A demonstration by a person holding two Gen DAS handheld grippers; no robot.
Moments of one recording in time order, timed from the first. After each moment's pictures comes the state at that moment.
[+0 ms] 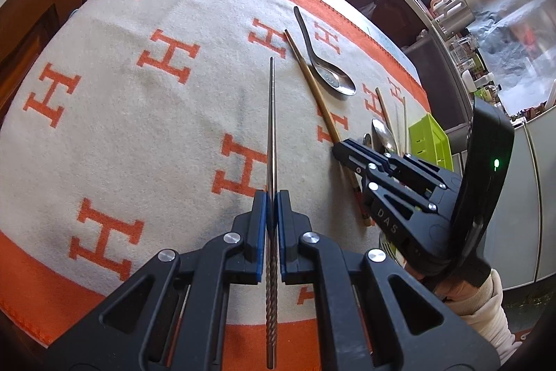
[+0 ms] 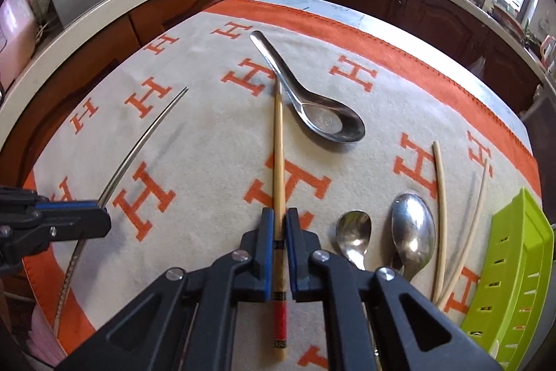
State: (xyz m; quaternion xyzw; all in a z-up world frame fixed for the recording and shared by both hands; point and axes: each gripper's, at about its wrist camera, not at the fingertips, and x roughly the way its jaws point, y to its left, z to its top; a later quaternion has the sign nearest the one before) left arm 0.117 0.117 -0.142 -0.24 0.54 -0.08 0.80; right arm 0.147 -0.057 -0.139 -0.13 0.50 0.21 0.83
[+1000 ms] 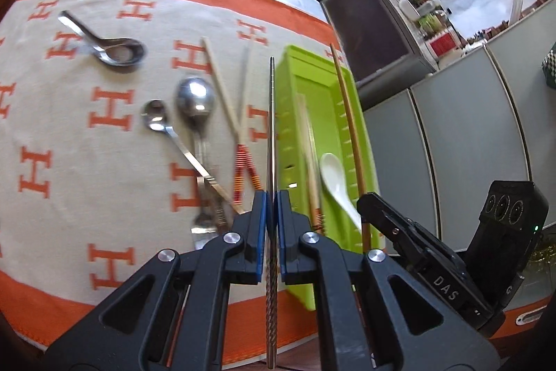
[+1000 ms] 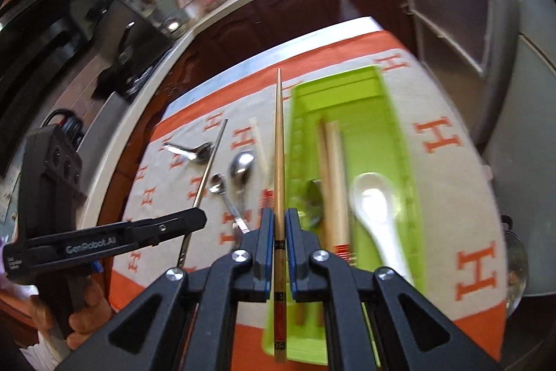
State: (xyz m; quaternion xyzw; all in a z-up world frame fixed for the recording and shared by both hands) left arm 0.130 -0.103 -0.076 -0.16 0.57 -0.21 0.77; right arm 0.037 -0.289 -0.065 0.22 0.45 0.07 0.86
